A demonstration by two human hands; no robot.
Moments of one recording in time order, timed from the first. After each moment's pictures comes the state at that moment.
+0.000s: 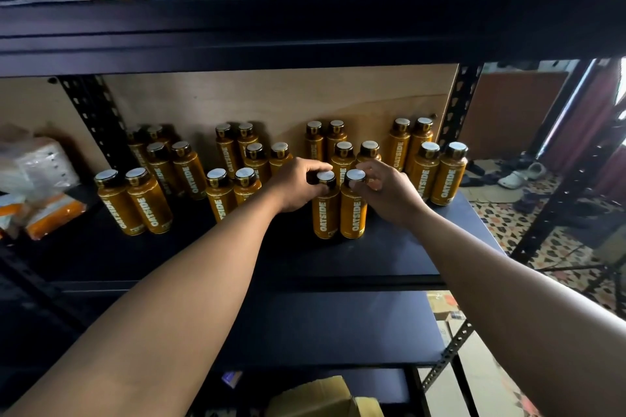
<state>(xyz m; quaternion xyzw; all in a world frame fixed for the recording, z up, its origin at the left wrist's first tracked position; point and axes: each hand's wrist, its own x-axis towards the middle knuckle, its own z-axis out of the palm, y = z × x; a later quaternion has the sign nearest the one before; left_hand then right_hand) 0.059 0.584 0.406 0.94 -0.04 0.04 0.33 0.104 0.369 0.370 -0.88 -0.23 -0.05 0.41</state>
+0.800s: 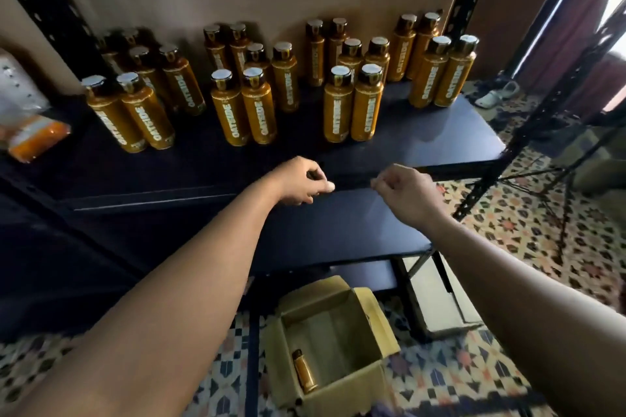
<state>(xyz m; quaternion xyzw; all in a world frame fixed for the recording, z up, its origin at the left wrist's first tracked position) -0.059 0.605 0.314 0.90 0.02 -0.19 0.40 -0.056 0.365 0.282 -0.94 -0.05 0.00 0.34</state>
